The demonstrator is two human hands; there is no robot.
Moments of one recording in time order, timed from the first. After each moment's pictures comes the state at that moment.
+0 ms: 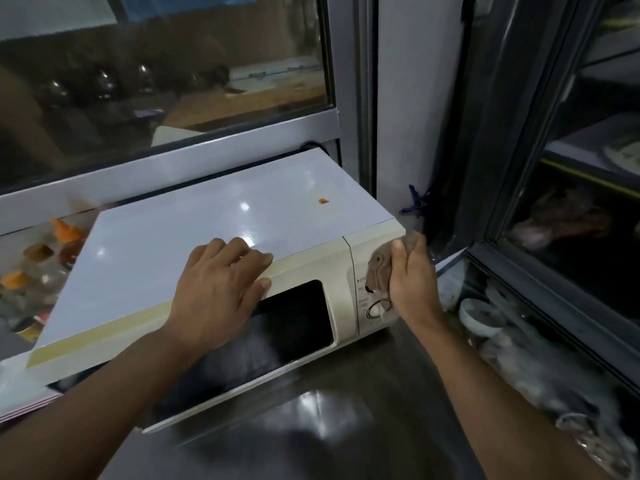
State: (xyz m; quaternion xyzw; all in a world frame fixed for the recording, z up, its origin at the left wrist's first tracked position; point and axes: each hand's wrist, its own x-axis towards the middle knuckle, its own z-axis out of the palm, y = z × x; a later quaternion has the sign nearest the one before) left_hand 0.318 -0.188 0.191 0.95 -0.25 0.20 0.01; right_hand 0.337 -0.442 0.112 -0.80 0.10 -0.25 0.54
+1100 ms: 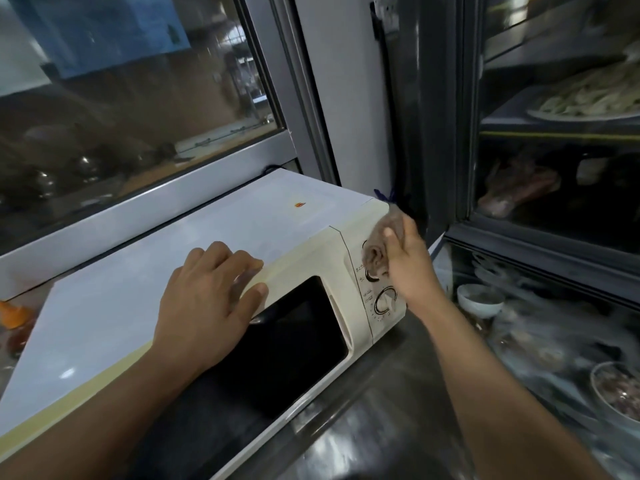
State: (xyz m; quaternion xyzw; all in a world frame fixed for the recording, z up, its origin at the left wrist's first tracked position) left_hand 0.337 -0.176 0.182 0.92 -0.31 0.24 0.08; right_hand 0.333 -0.425 0.096 -0.71 0.14 -0.27 0.63
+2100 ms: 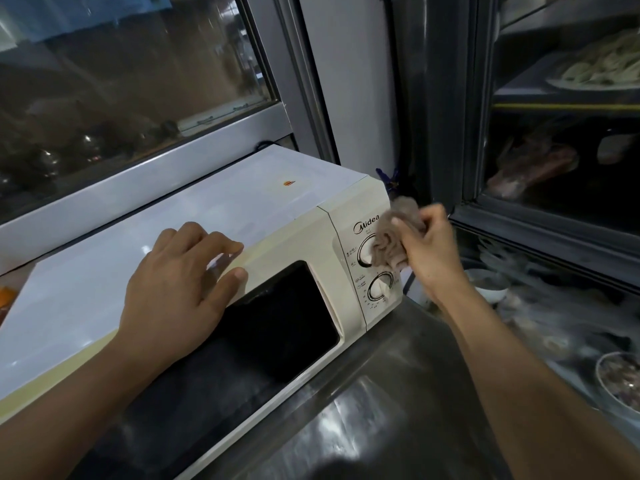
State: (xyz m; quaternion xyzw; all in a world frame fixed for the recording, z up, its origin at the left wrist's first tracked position) left_hand 0.333 -0.180 0.181 0.92 -0.29 0.26 0.07; right_hand 0.342 -0.461 0.066 -0.62 0.14 -0.31 0.70
